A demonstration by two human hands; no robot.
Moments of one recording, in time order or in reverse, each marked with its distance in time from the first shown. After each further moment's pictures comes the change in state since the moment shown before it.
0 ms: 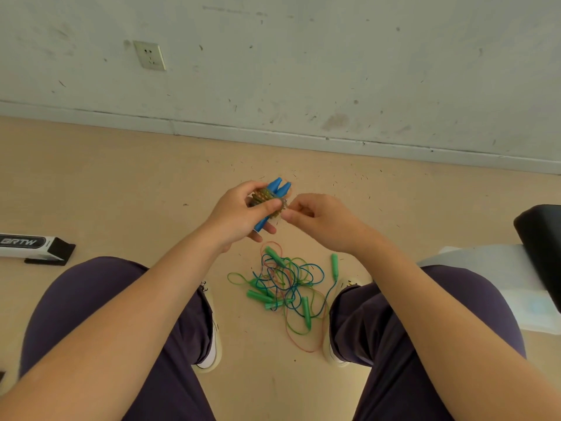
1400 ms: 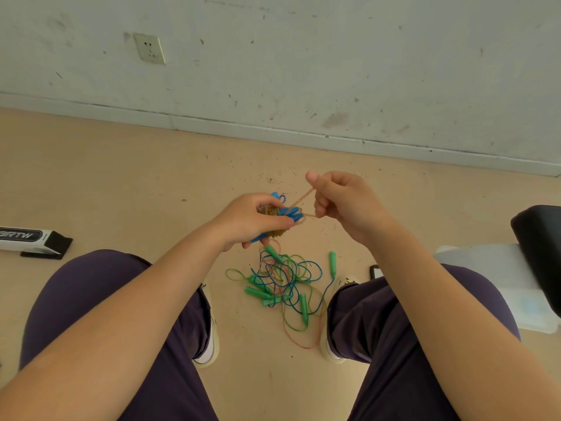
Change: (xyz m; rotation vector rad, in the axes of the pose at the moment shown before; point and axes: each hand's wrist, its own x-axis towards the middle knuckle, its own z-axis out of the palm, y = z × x) left_hand -0.003 0.000 0.004 0.255 -0.171 -0.067; right_hand 0.005 0.013 -0.017 0.747 0.193 0.182
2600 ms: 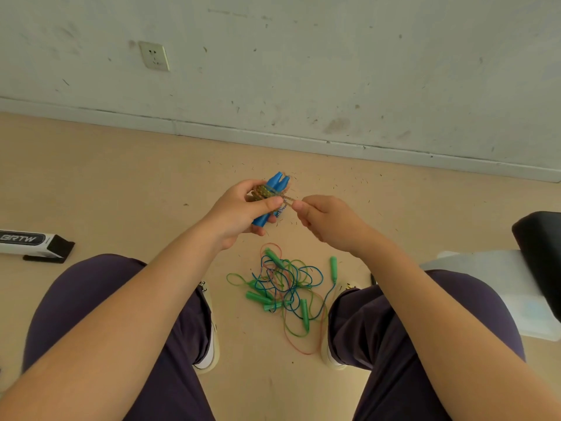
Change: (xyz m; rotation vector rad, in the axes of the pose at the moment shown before) left_hand 0.002 0.006 -0.011 -0.436 0.144 0.030; right_hand -0.008 0.004 0.014 -0.633 -0.161 -0.071
